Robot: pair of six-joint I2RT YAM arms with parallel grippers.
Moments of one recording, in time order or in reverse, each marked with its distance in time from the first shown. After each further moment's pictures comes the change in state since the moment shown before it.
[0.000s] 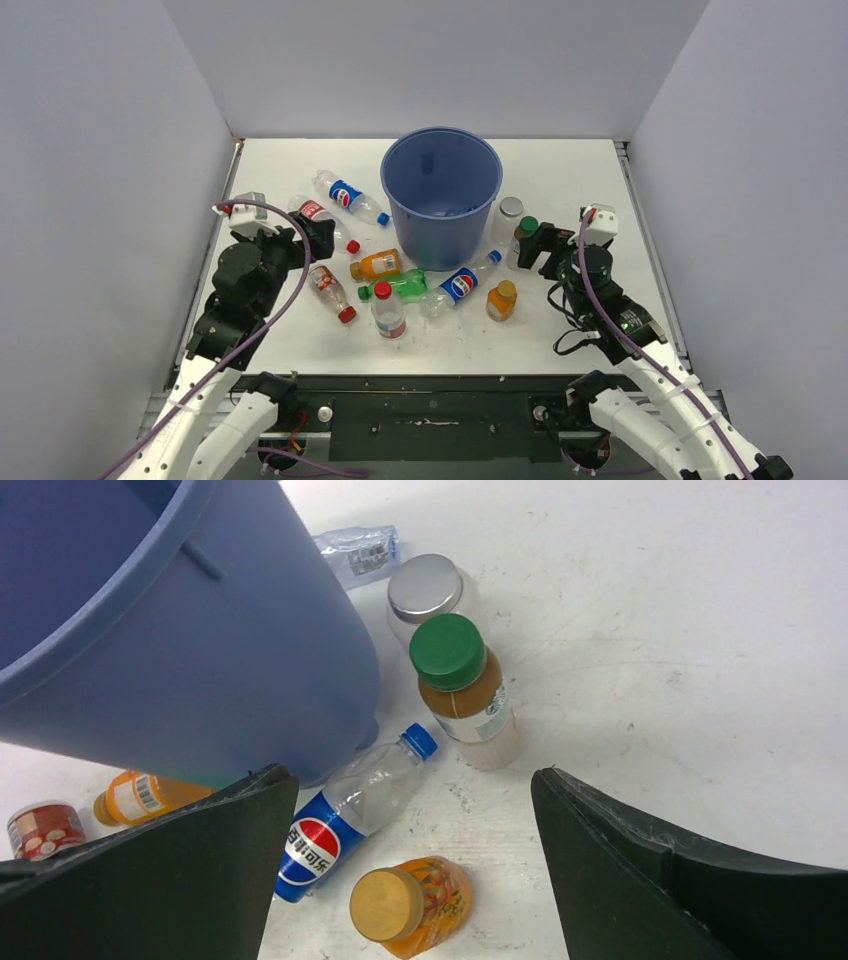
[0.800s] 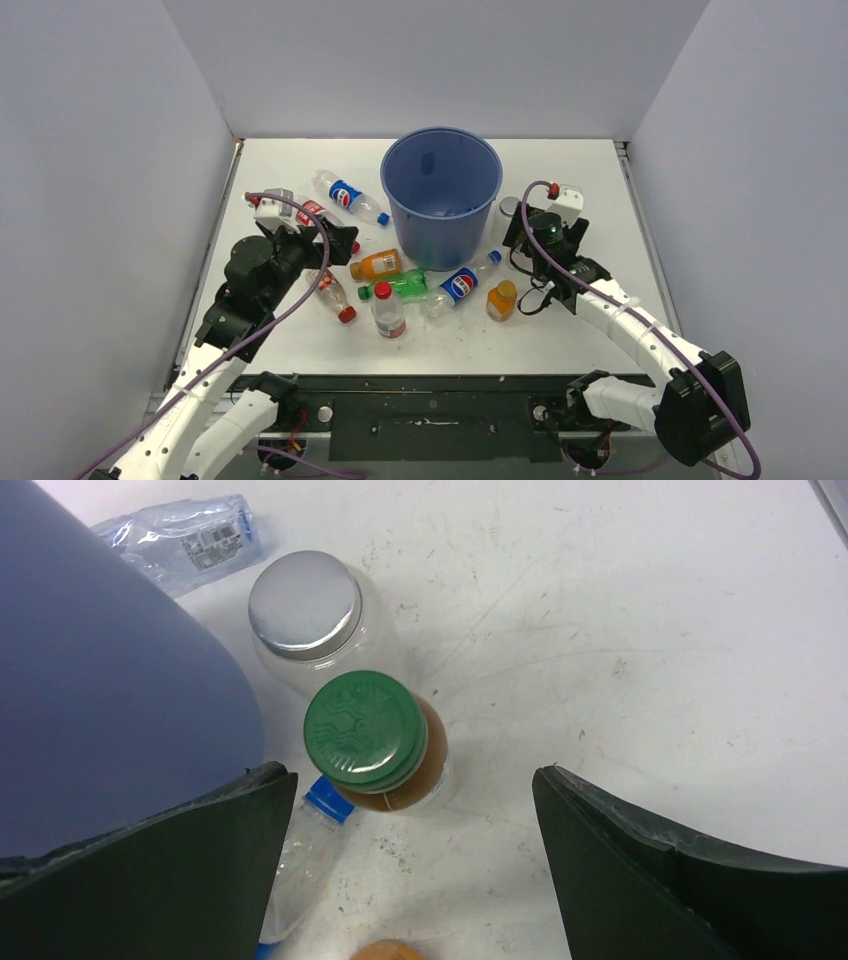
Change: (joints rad) left arm -0.047 0.056 -0.010 0.048 0.161 0.055; right arm -0.024 0.437 0.055 0.158 0.191 0.014
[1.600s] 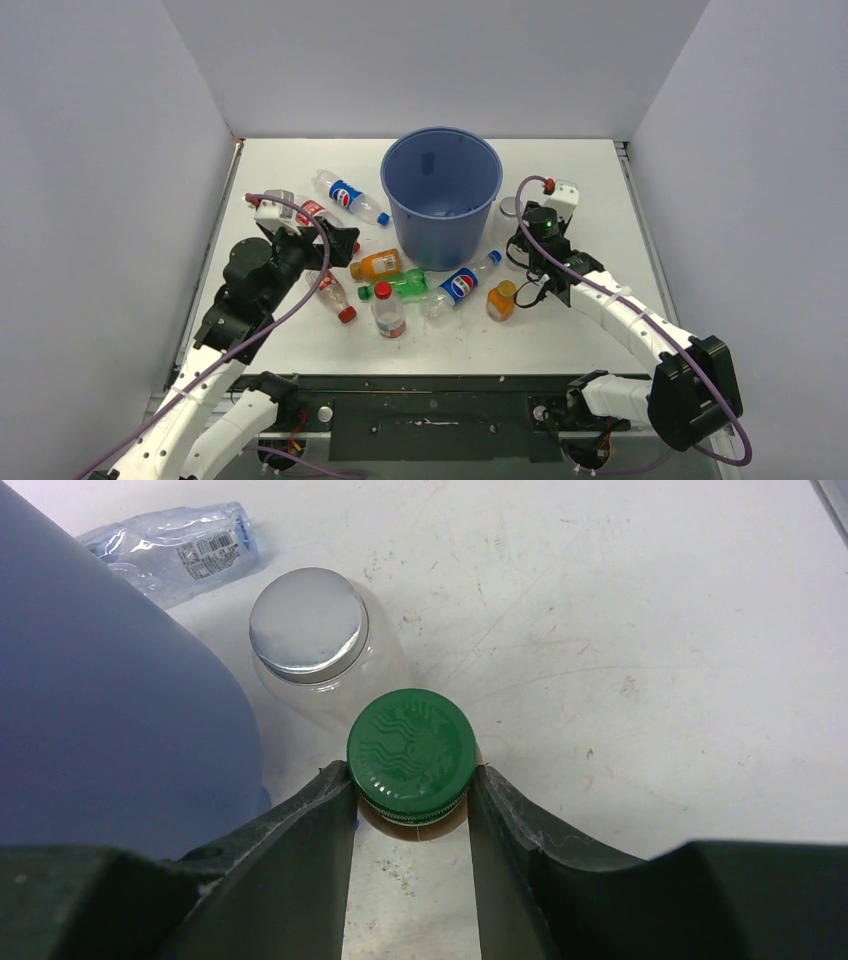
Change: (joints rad) left arm -0.013 -0.012 0.000 0.001 0.011 0.008; right arm -0.016 0.085 0.014 0.079 0.006 -0.021
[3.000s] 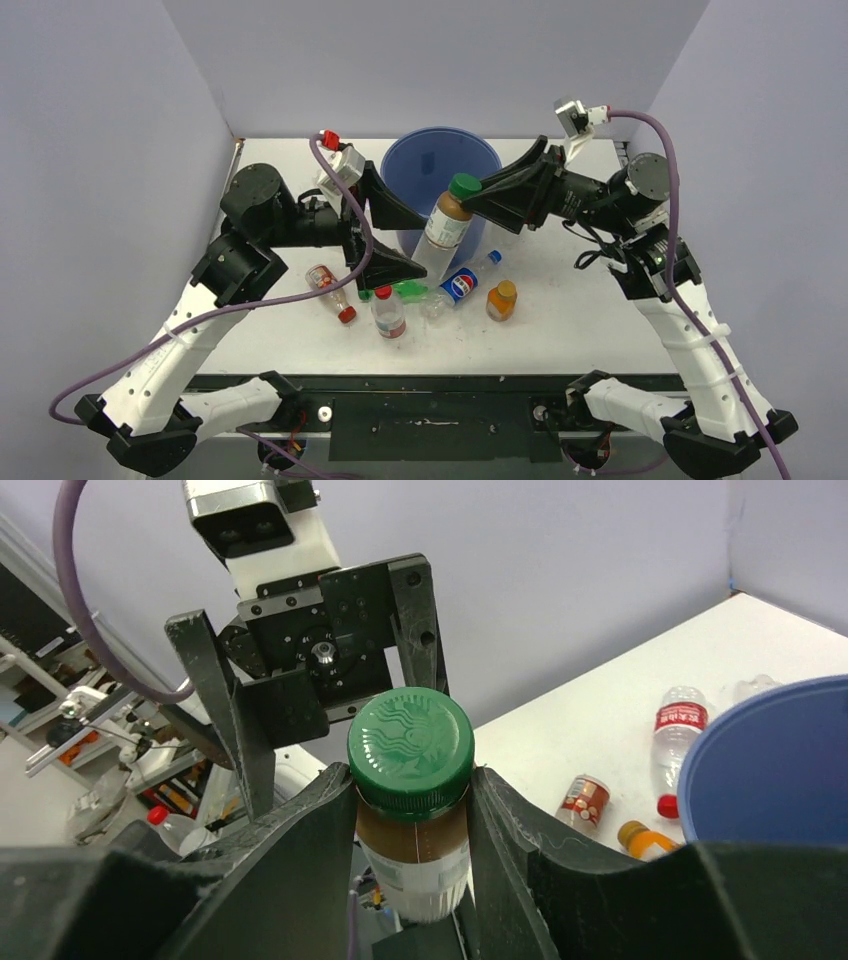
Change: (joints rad) left arm -0.236 0.377 0.599 0.024 0.939 0.035; right arm 0.043 -0.175 0.653 -0.053 -1.345 0.177
